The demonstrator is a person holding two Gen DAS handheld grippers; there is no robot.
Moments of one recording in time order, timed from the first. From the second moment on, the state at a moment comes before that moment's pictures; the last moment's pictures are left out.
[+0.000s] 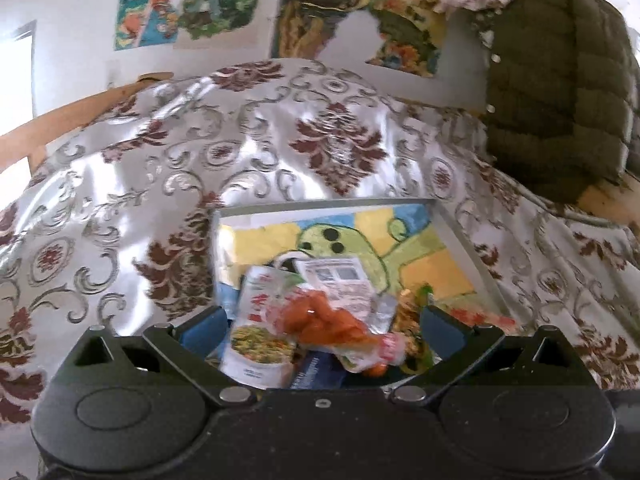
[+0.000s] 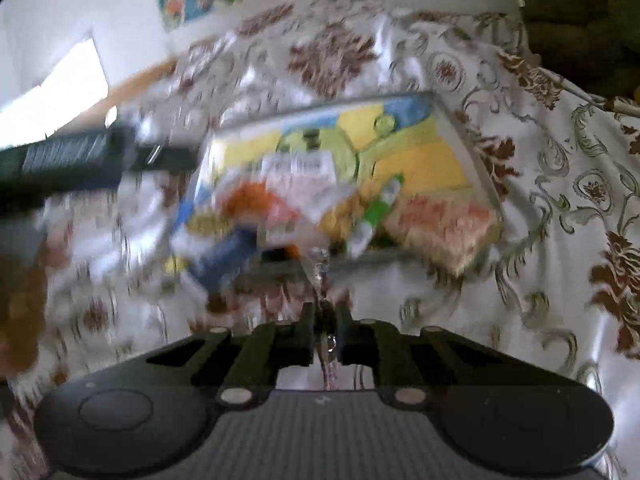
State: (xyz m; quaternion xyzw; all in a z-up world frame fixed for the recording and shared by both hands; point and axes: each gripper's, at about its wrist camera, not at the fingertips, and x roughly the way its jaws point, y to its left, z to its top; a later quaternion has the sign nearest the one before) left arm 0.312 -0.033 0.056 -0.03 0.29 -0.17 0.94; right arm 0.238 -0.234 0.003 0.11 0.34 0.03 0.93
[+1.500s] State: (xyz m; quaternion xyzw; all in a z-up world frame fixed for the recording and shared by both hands) left arm 0.132 0.016 0.053 0.02 0.24 -0.08 0.97; right arm 0.077 -0.215 0.032 0.07 0.26 -0.07 0.96
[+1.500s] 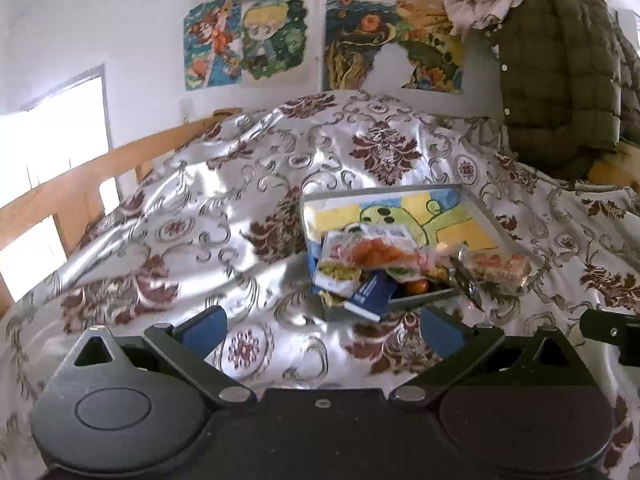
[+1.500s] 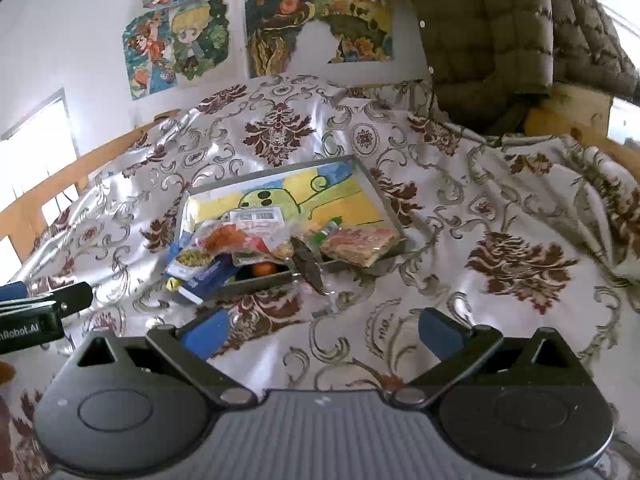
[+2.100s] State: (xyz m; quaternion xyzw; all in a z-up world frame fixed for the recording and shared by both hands) left arm 0.121 0.019 0.044 0.02 0.26 -0.07 0.96; right arm 0.070 -0.230 0.024 0.10 0.27 -0.08 0.96
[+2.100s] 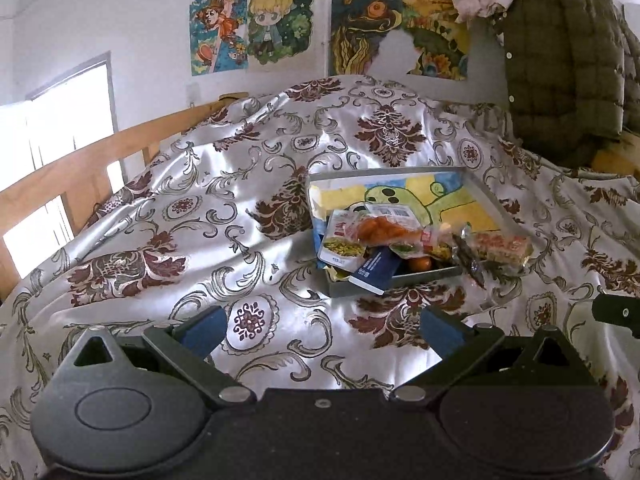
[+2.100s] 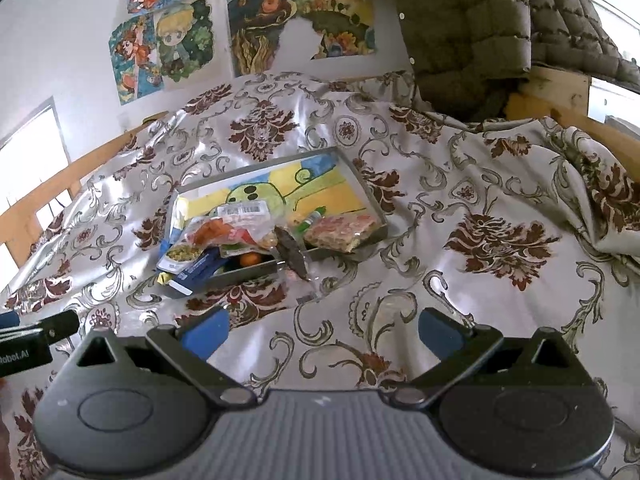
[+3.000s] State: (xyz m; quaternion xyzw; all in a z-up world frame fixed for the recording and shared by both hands) left arm 0.126 0.019 0.037 0.02 0.27 -0.08 0.96; right arm 0.073 -0.223 0.020 0.09 0.28 -0.06 0.95
